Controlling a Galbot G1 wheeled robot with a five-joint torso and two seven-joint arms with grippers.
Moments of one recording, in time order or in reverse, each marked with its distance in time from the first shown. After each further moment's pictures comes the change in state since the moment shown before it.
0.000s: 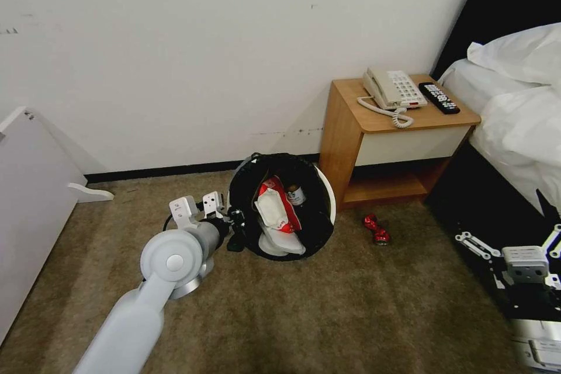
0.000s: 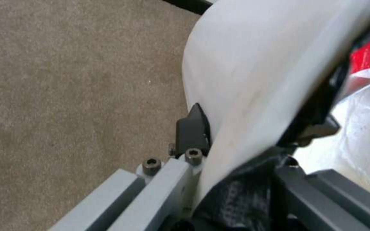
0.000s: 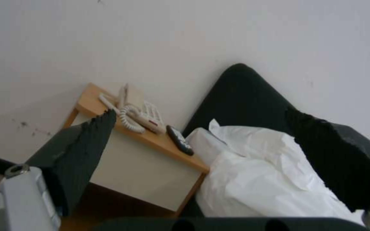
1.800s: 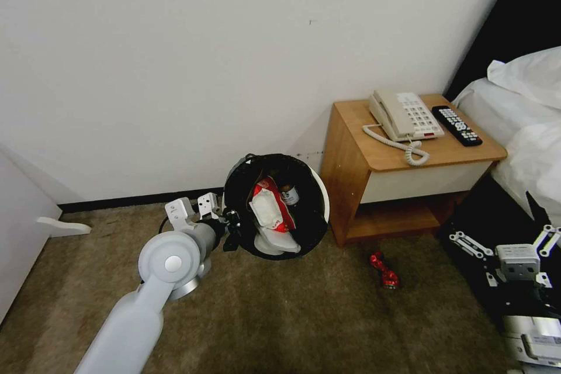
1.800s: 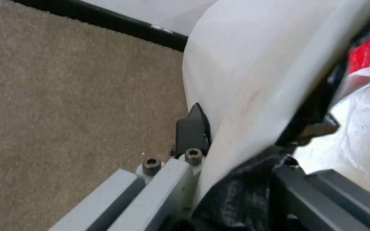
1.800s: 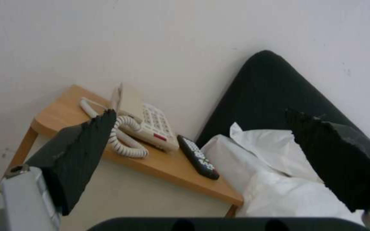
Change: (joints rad) left arm 0.027 -0.006 -0.023 0.002 0.022 -0.007 -0.005; right arm 0.013 0.000 -0.013 -0.029 0.035 0.007 -0.004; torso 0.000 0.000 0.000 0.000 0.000
